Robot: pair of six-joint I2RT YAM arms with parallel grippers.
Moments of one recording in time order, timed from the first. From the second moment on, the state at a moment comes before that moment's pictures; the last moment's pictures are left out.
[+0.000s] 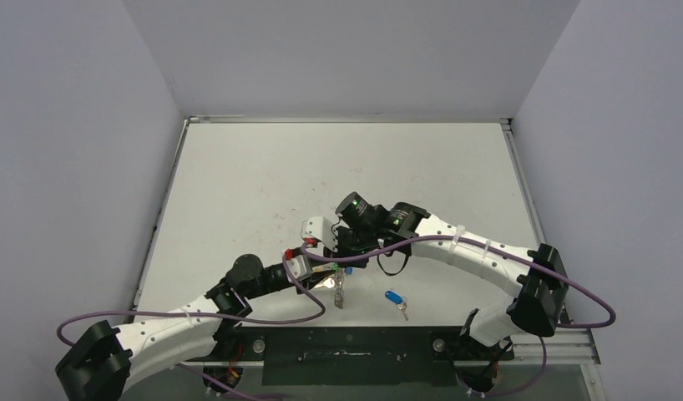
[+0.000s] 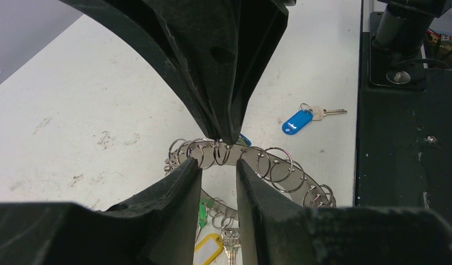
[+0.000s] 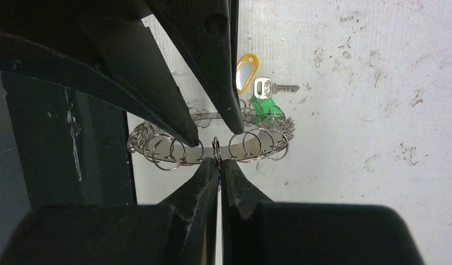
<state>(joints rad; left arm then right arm) -0.86 0.80 0.14 0.62 0.37 0.14 1.02 1.49 1.27 -0.78 -0.30 -0.45</state>
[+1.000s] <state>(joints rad) -0.86 0.87 0.18 0.64 0.43 0.15 1.03 1.49 1.27 -0.79 -0.32 -0.46</state>
